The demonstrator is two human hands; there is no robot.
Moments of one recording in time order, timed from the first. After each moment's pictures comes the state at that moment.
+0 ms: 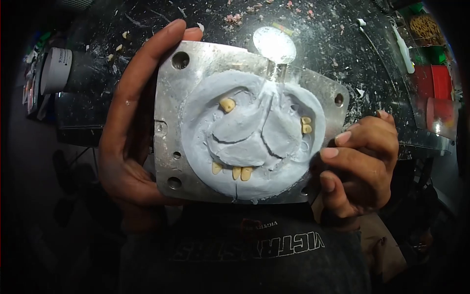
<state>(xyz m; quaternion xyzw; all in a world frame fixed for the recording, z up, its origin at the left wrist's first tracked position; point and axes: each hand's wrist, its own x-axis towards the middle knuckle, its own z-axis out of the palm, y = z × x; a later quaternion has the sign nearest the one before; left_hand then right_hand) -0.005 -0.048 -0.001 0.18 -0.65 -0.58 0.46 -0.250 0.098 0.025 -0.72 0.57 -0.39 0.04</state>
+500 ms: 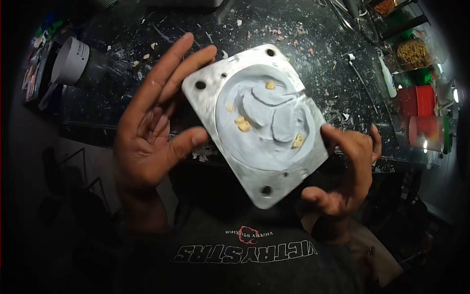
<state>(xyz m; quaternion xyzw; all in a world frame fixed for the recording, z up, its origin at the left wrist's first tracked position) 0.012 -0.065 0.016 0.21 -0.68 -0.59 0.39 -0.238 0.097 0.032 -0.69 0.65 -0.32 -0.01</state>
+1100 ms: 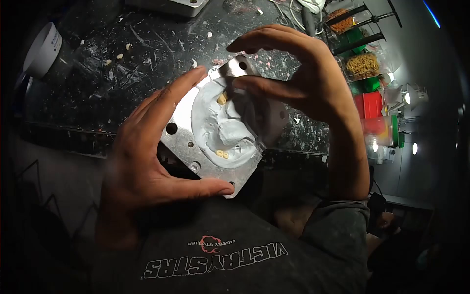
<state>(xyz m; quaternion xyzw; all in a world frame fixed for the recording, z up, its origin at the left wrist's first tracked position) 0.004 -0.052 0.012 0.20 -0.80 -0.43 0.37 -0.264 -0.054 0.090 -0.83 0.49 -0.25 0.13</state>
